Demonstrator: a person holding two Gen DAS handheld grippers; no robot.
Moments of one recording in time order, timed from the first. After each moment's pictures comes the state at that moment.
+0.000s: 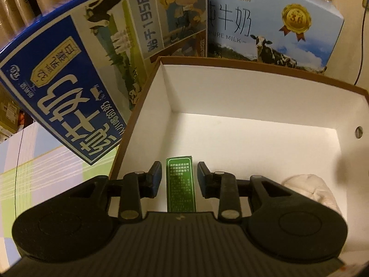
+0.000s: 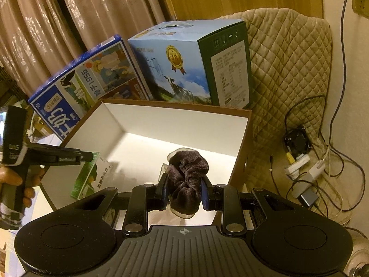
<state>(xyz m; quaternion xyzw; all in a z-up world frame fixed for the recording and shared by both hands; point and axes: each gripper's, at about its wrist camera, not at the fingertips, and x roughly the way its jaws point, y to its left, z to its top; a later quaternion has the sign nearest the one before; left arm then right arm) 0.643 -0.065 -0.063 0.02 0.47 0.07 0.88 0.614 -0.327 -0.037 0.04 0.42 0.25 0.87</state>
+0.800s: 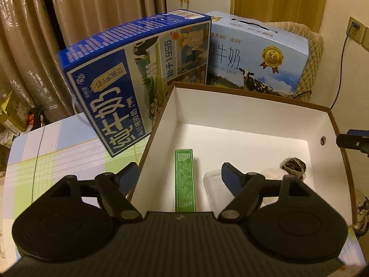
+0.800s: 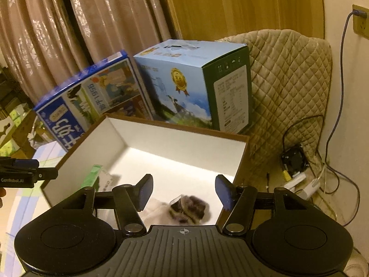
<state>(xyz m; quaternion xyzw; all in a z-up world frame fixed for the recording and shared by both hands) 0.559 -0.066 0.006 0.00 0.41 0.07 0.91 0.608 -0.329 -0.013 0.03 0.38 0.26 0.89</state>
